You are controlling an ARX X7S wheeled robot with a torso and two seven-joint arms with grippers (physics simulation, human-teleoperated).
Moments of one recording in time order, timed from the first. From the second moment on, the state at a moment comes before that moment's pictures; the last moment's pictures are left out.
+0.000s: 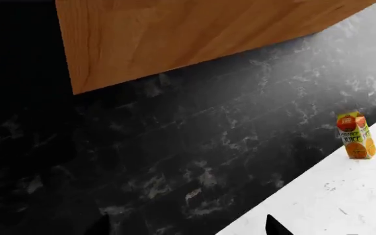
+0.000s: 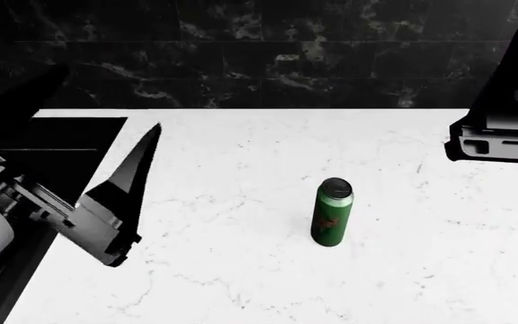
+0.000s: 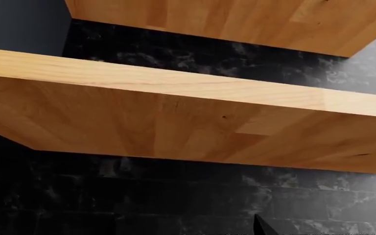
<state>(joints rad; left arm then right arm) -0.49 -1.12 0.00 0.91 -1.18 -0.47 -0.26 1.00 1.21 -0.60 -1.04 1.11 0.28 1.25</state>
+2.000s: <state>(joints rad) -0.80 -0.65 0.74 0.89 -1.08 -0.96 0.31 1.23 1.39 -0.97 -1.04 1.07 0.07 1.32</state>
